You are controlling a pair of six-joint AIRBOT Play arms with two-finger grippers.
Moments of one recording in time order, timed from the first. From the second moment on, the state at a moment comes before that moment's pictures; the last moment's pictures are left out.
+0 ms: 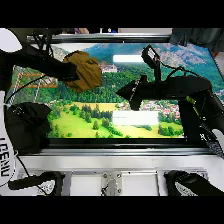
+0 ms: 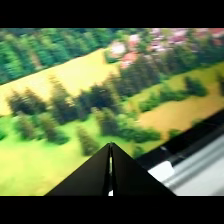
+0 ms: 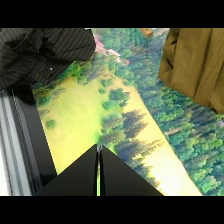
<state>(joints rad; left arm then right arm) -0.15 -1.40 1.81 1.23 -1.56 -1.53 0.30 -1.12 1.20 2.61 -1.04 -2.59</state>
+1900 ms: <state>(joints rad) -0.11 -0.69 1.19 1.56 -1.25 -1.71 0.30 -1.12 1.20 2.63 -1.04 -2.56</state>
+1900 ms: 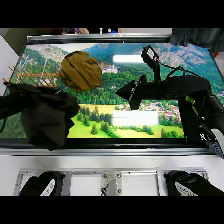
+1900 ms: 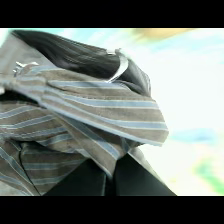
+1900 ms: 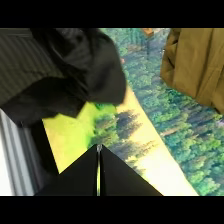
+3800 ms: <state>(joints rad) -0.36 -1.36 1.24 1.43 -1.25 -1.71 0.12 -1.55 1.21 2.21 -1.20 -2.07</state>
